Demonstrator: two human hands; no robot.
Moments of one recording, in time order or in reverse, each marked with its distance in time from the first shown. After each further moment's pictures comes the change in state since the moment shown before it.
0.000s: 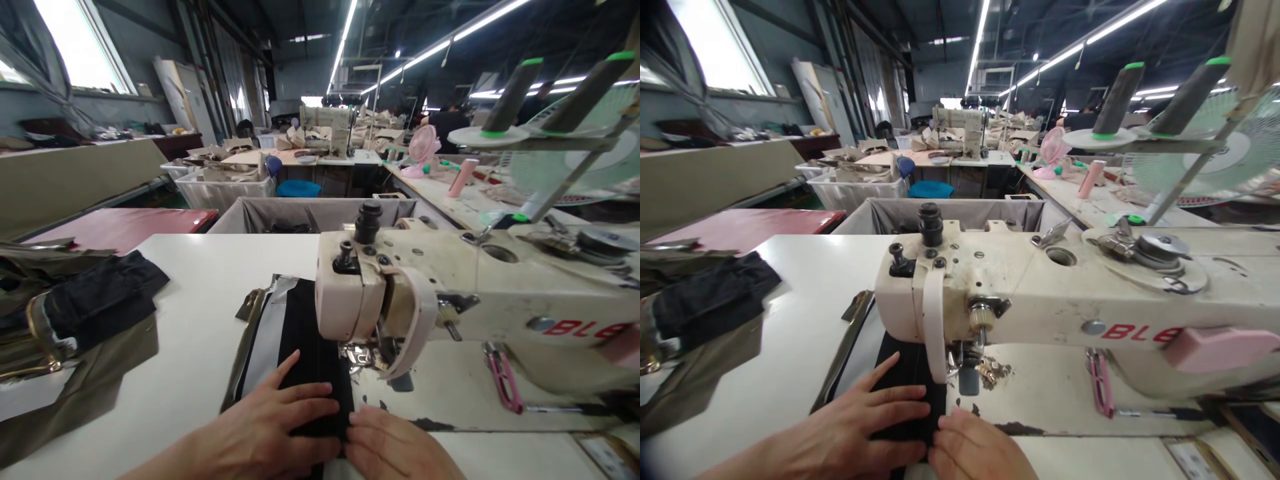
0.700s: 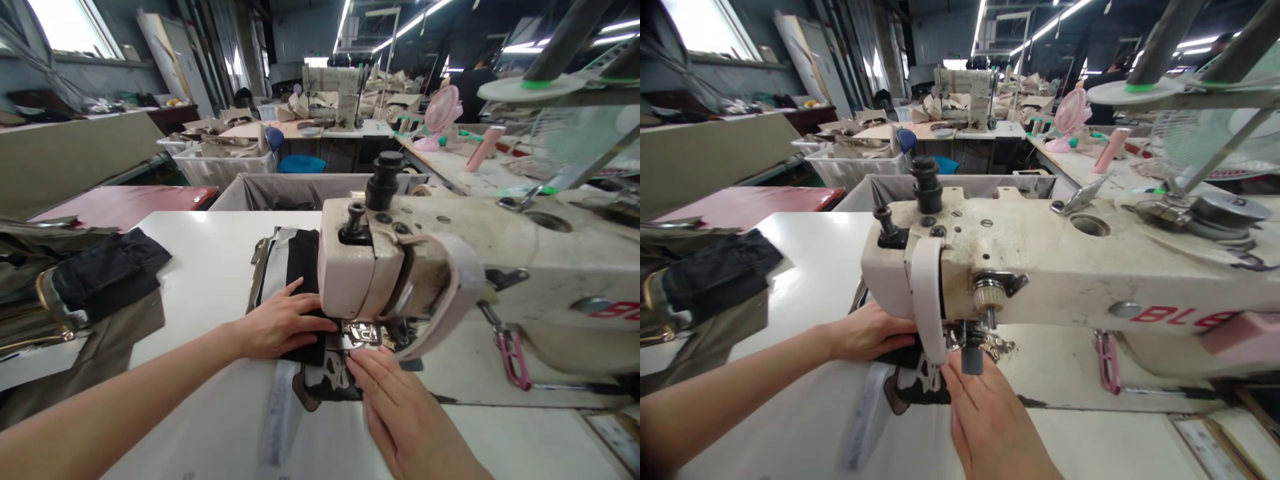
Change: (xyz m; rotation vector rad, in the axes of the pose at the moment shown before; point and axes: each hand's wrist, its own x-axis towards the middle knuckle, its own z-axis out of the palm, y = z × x) left_hand 0.029 -0.069 0.000 -0.194 0.005 -0.263; right_hand 0.010 -0.002 -0.002 -0.052 -0.096 0.266
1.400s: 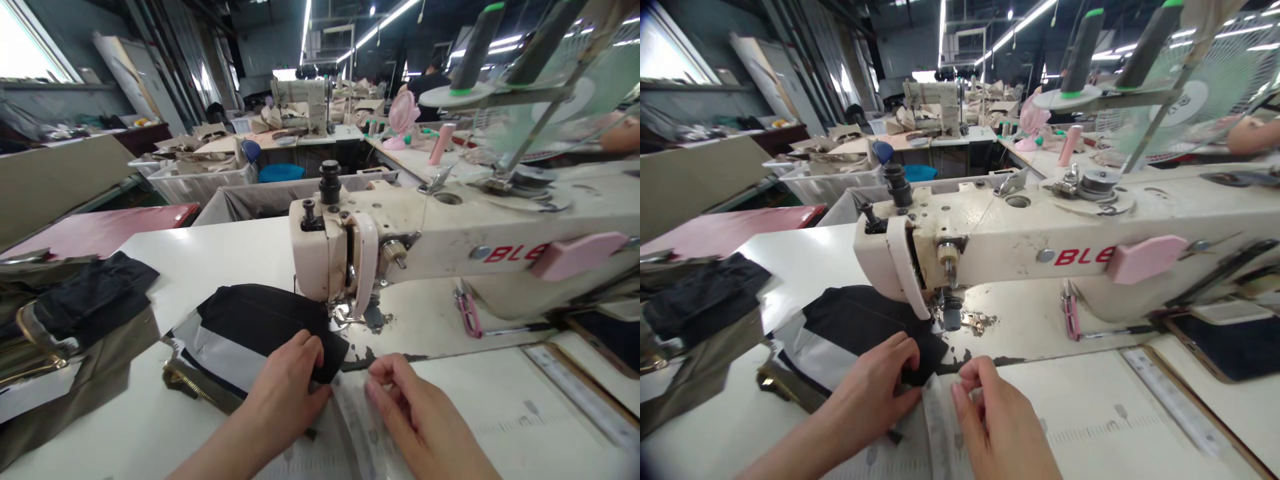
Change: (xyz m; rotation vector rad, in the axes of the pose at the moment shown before) left_hand -0.016 0.098 0.038 -0.188 0.148 -0.492; right_hand -0.019 -0.044 -0.027 0.391 -0.168 0.781
